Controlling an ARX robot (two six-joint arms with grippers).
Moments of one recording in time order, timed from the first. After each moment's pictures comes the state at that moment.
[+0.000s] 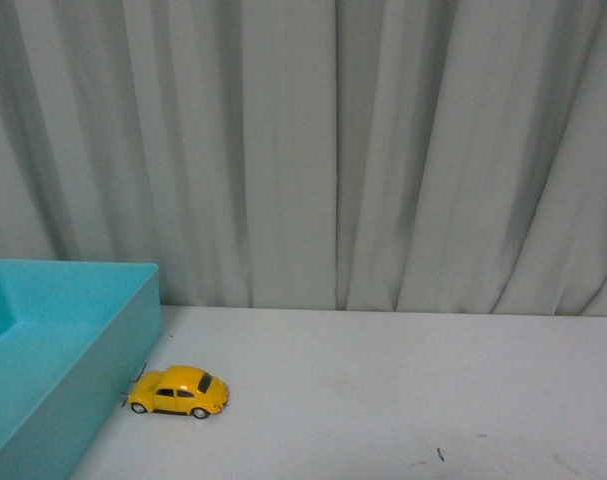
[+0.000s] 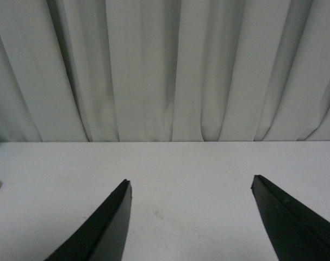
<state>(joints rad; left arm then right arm) 0.00 0.01 0.01 0.00 0.00 0.00 0.01 0.00 0.01 0.00 0.00 -0.01</state>
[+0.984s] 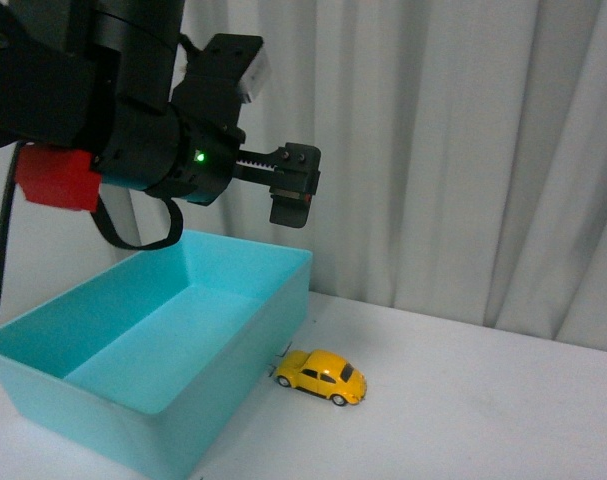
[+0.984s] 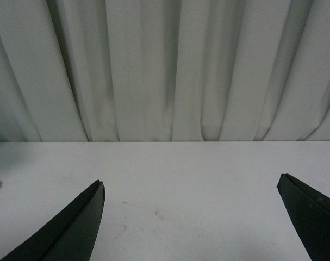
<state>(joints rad) -0.09 1.58 0.92 0.28 -0.09 0.09 0.00 0.00 0.01 0.00 0.00 -0.01</state>
